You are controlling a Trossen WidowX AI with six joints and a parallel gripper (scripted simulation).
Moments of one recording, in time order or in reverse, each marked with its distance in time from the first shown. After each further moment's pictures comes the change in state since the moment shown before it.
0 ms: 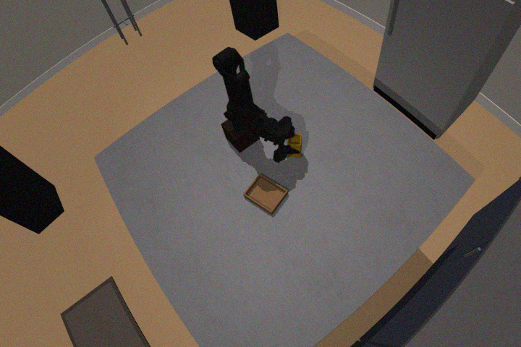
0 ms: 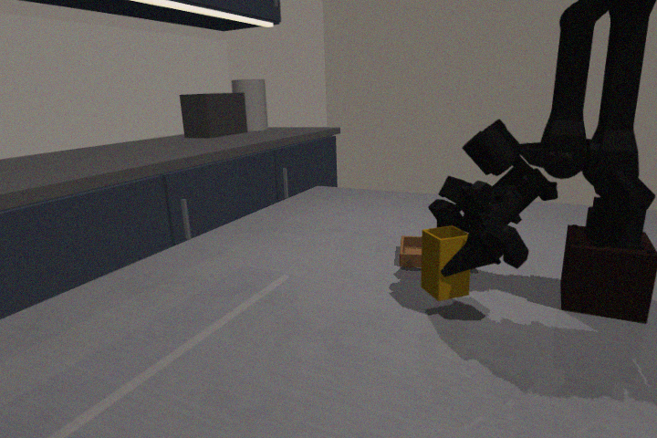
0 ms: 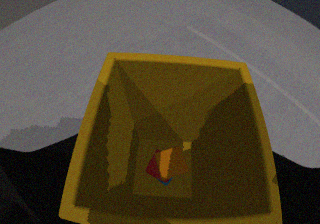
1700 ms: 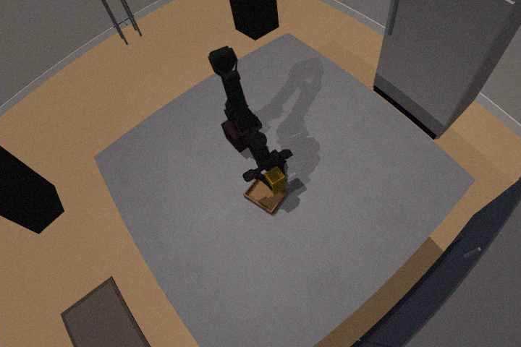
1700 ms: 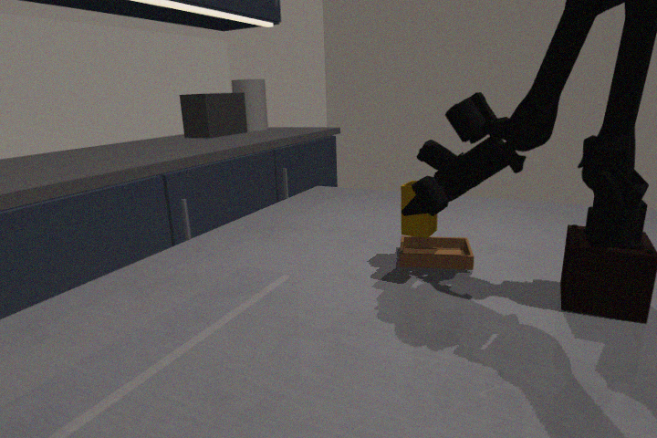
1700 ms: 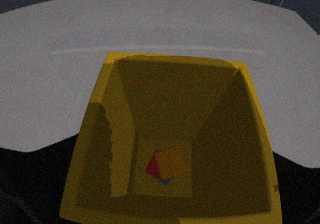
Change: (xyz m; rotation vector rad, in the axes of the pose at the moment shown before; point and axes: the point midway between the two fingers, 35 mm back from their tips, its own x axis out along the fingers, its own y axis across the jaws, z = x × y) arm -0.062 -0.173 0.001 0.503 0.007 -0.702
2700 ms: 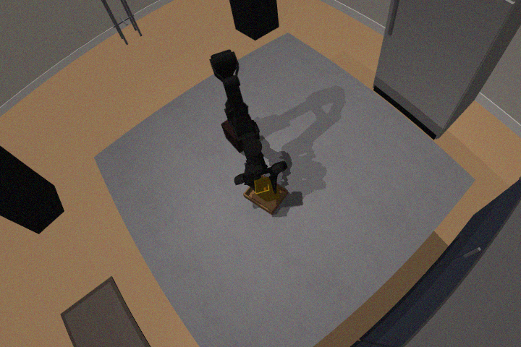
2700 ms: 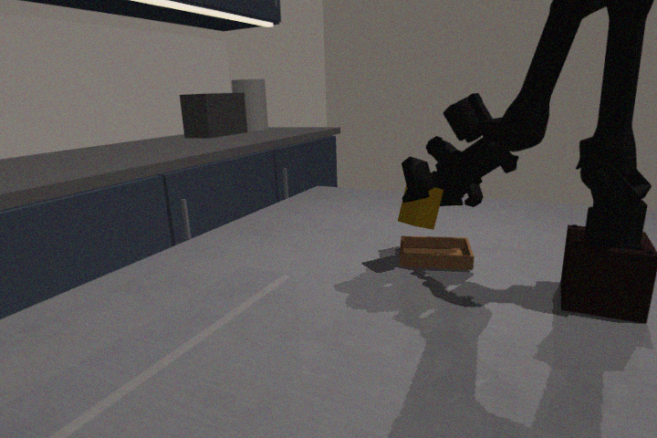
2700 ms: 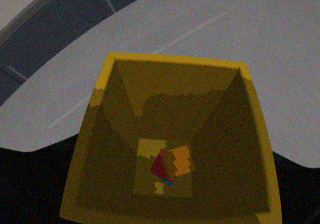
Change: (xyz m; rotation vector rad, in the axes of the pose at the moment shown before) arm 0.010 -0.047 0.007 0.543 -0.053 -0.167
